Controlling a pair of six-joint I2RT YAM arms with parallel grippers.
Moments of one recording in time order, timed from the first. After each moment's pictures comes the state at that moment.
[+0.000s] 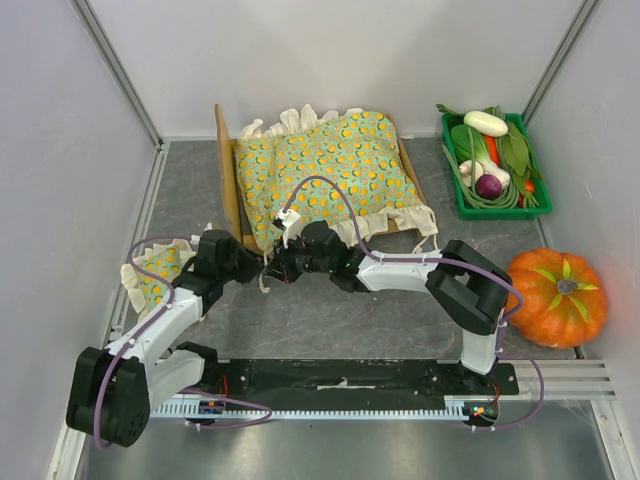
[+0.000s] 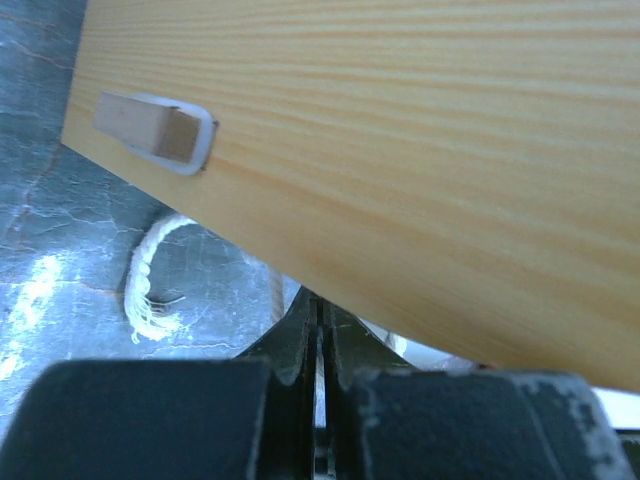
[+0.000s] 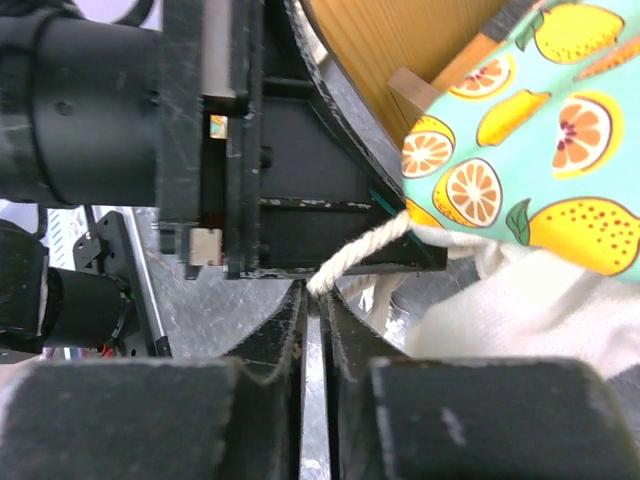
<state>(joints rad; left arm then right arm) -0.28 1.02 0.46 -0.13 0.09 -1.11 0.99 1.87 1.10 0.44 -0.28 0.40</state>
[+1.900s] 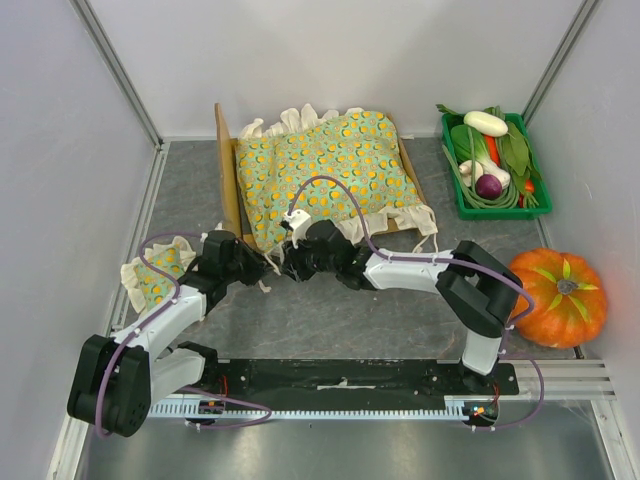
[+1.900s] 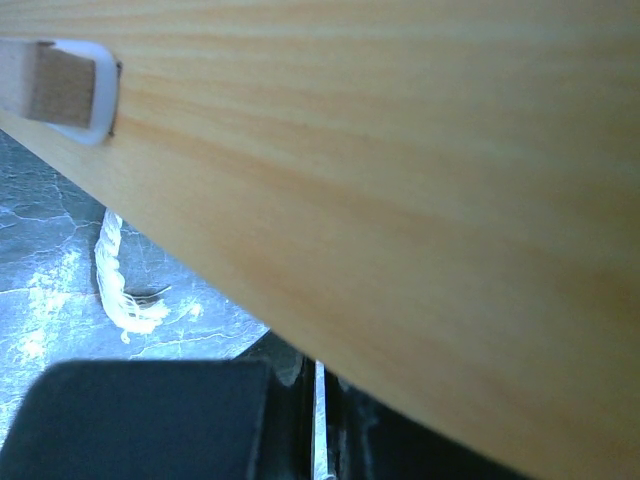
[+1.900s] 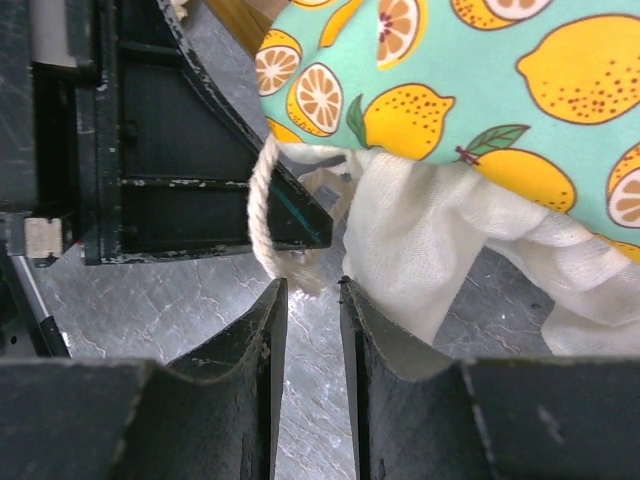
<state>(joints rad) -0.29 1.08 0.44 -0.06 0.19 -1.05 0.97 1.81 1.07 0.25 -0.12 0.28</state>
